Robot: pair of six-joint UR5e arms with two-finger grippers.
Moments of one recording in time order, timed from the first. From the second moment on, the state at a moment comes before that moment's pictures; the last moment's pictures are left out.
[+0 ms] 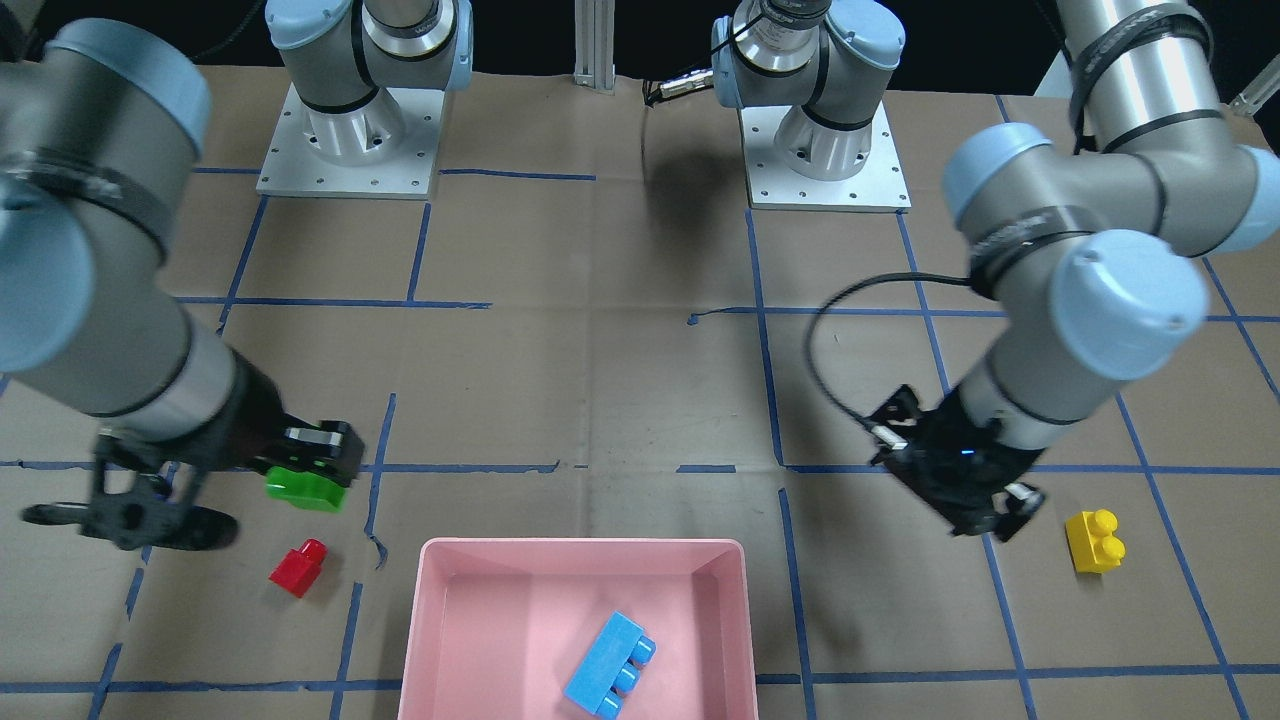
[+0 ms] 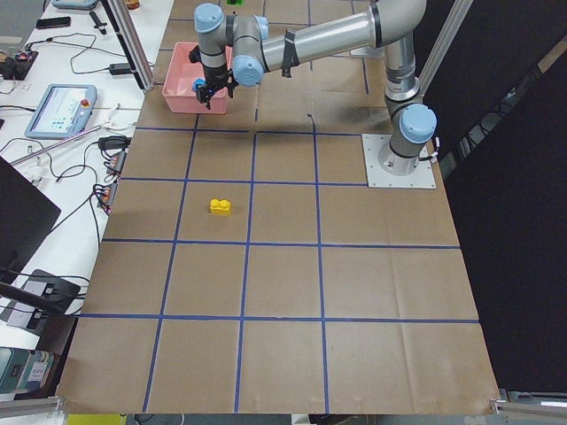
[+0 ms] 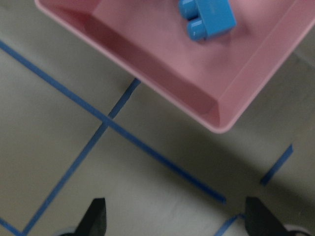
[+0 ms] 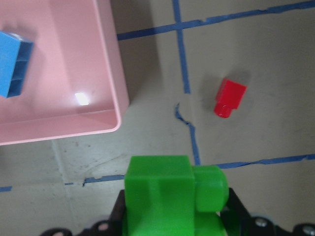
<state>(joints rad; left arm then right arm) -1.39 -1.93 -1.53 -1.24 1.55 0.96 1.60 -1.11 1.21 -1.62 -1.48 0.17</state>
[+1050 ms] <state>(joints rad) -1.01 -2.07 -1.54 -1.10 1.53 0.69 1.74 -0.88 1.17 -1.96 -1.47 0.27</state>
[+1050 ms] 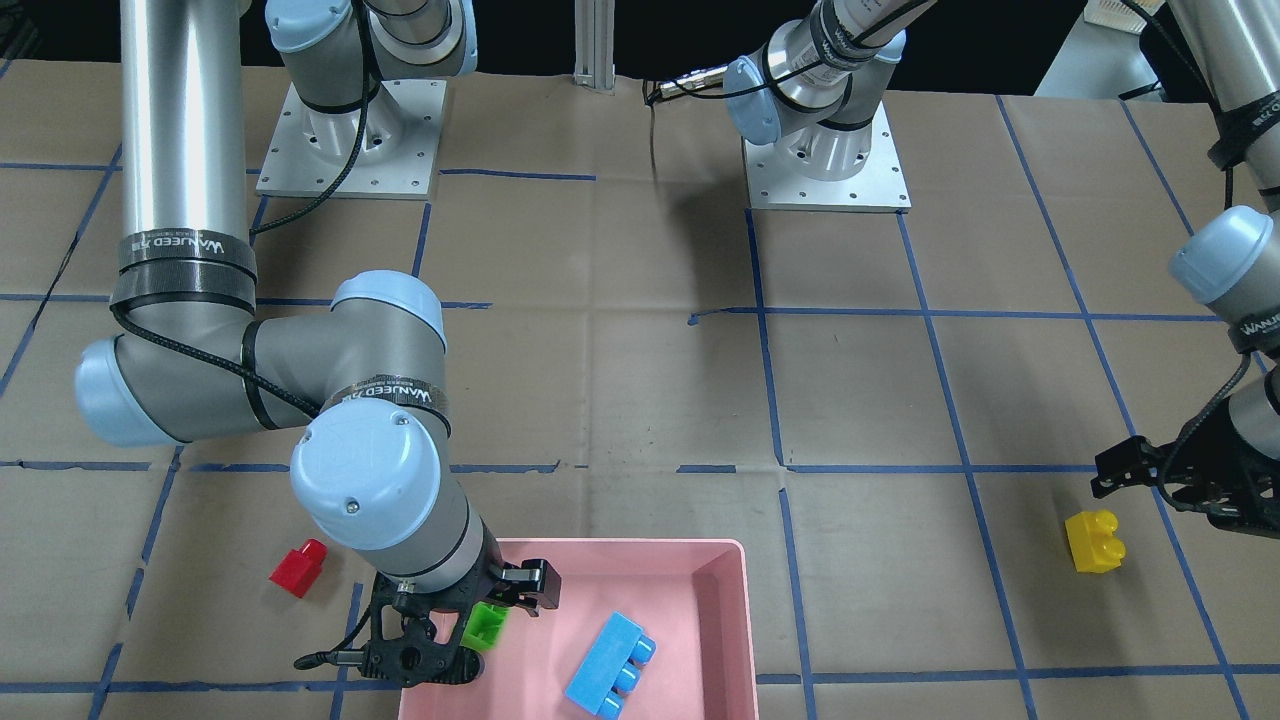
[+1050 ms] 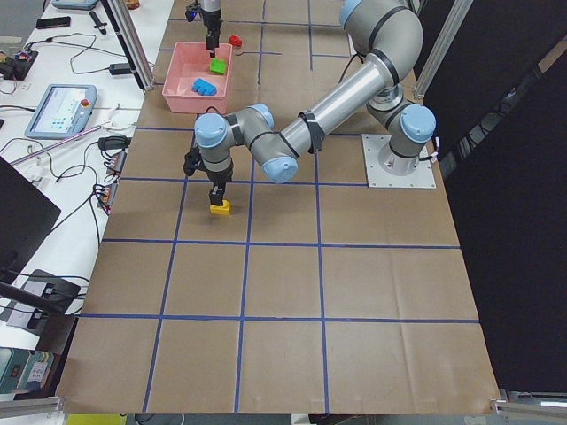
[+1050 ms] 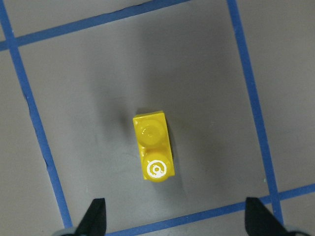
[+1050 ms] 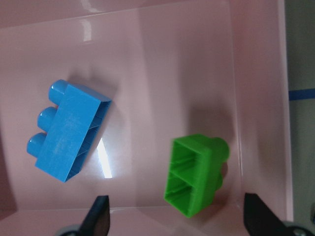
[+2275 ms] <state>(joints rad) -1.01 -2.19 -1.53 -1.03 1.53 0.64 1.50 -1.14 1.36 -1.77 -1.49 -0.02</state>
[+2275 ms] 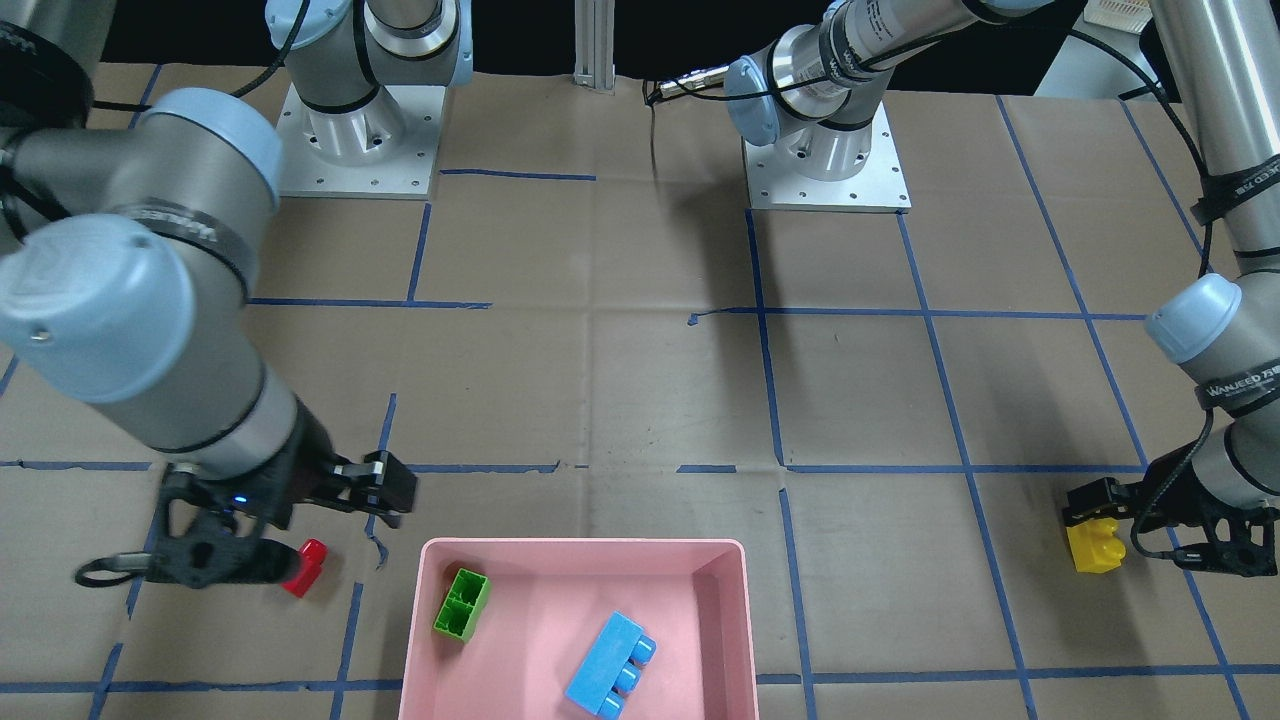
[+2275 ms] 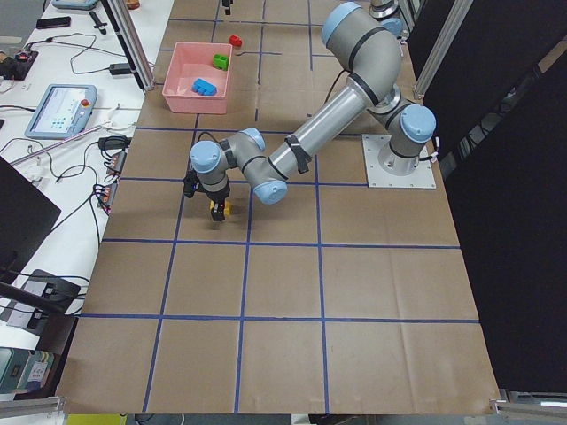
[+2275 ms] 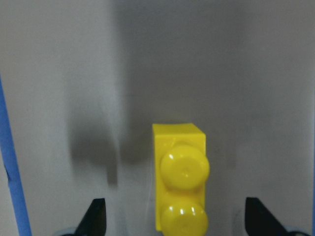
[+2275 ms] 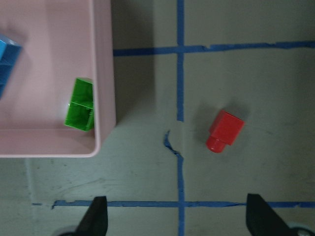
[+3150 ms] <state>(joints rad) -1.05 -2.11 -1.52 -1.01 1.43 0.52 1.42 -1.01 1.43 -1.81 -1.47 0.28</state>
